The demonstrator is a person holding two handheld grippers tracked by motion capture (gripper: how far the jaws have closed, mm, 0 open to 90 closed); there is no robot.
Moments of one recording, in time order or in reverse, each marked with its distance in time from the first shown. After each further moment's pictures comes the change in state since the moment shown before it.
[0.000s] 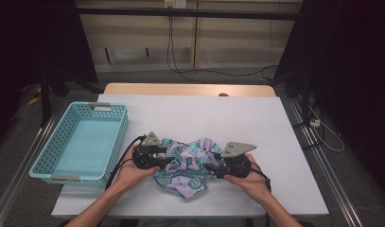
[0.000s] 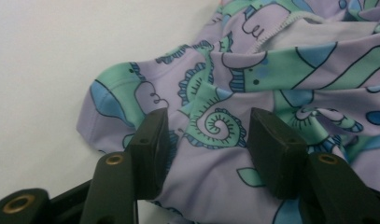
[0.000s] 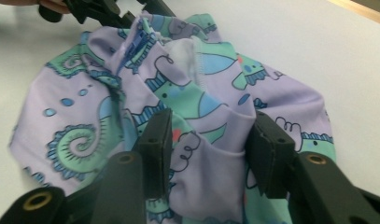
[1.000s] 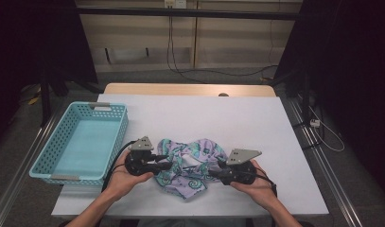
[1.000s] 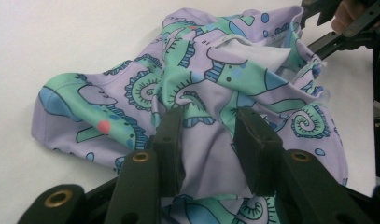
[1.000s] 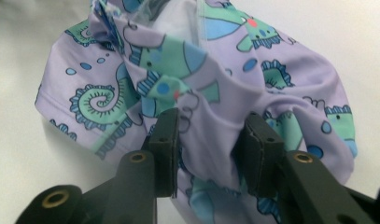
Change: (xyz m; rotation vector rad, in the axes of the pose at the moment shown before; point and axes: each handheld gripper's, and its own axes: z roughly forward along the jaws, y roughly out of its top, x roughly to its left) left arm -0.012 -0.004 -0.031 -0.077 -0.157 -0.045; right arm 0.003 -0.019 -0.012 0.034 0.043 -0.002
